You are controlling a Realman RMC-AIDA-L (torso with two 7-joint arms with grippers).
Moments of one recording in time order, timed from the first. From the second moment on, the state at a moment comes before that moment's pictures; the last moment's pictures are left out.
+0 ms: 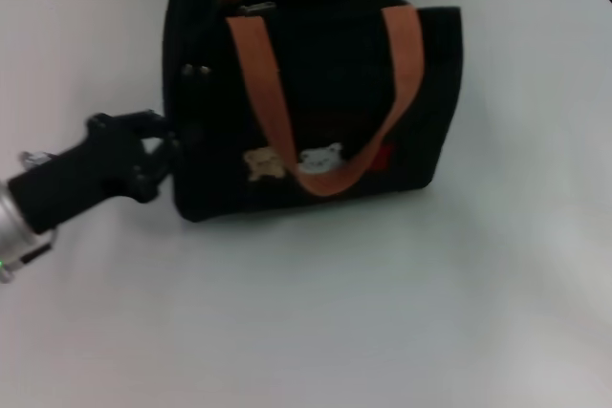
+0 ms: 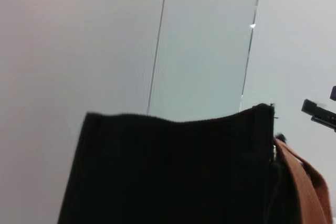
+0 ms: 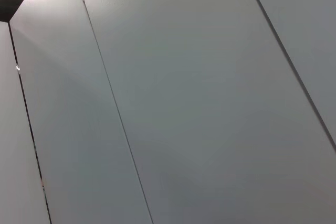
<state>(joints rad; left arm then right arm) -0.35 -2.04 0.81 0.38 1.49 1.54 -0.93 0.47 2.08 -0.07 -0.34 -1.77 -1.76 1.09</state>
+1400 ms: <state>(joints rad) -0.40 -2.07 0.83 0.91 1.71 1.81 -1.03 0.49 2.08 -0.30 -0.25 -1.78 -1.69 0.80</state>
